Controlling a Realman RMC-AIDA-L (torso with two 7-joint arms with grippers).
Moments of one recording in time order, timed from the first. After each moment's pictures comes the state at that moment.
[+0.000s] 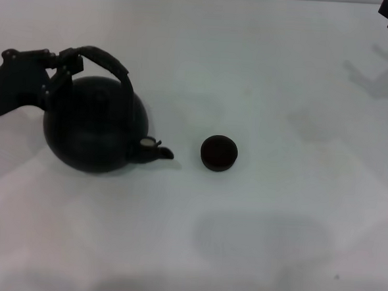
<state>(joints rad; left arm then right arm) -0.21 -2.07 1.04 0.76 1.44 1.26 -1.14 0.38 2.00 -0.71 -0.57 1.68 1.29 -2.01</state>
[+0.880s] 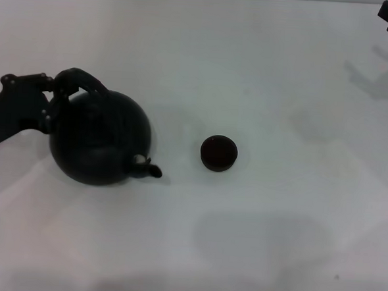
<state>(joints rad) -0.20 -2.07 1.02 0.60 1.37 1.26 -0.93 0.38 2.00 -0.71 -0.57 1.67 1.28 -2.01</state>
